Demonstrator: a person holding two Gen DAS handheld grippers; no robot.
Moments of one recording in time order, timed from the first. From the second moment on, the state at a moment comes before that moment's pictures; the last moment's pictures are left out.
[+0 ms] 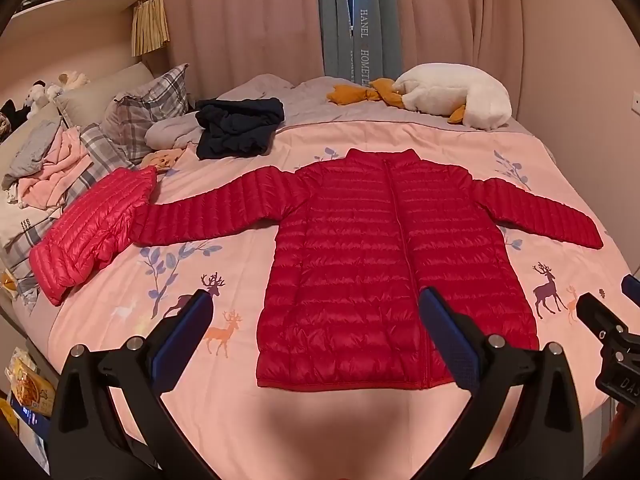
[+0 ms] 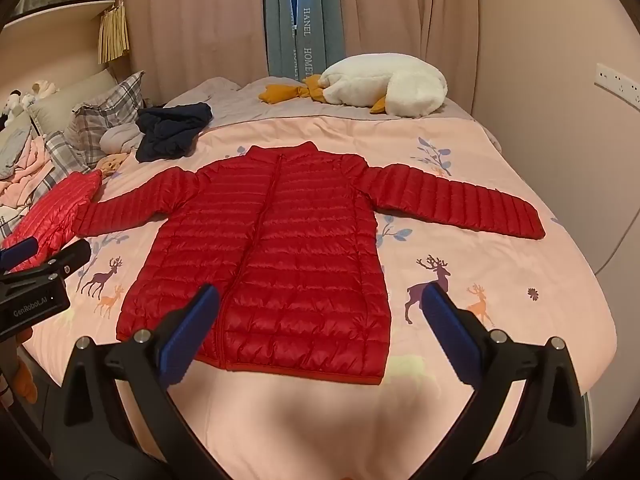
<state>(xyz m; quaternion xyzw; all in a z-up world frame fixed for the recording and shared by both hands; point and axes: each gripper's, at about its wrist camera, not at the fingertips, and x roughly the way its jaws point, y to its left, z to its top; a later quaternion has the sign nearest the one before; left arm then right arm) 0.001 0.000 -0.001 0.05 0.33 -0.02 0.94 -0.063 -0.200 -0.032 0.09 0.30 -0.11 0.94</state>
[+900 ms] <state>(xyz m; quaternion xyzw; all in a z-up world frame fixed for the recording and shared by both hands) -0.002 -0.003 0.003 0.05 0.34 -0.02 0.94 -0.064 -0.197 -0.032 0.09 0.30 -0.11 0.94</state>
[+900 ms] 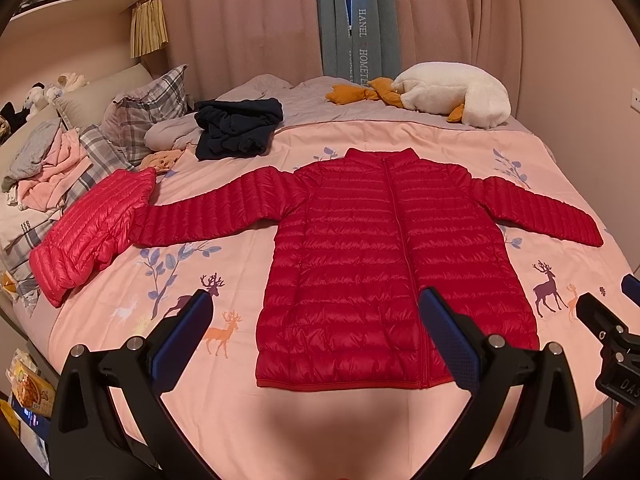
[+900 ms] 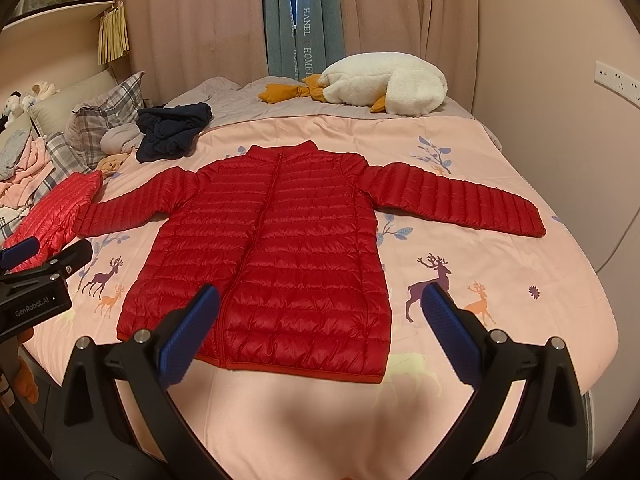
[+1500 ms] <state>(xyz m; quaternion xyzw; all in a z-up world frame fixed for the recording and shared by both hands) -0.004 -0.007 0.007 0.04 0.35 -0.03 0.94 -0.065 -0.199 -0.043 0.11 0.30 -0.09 0.94</state>
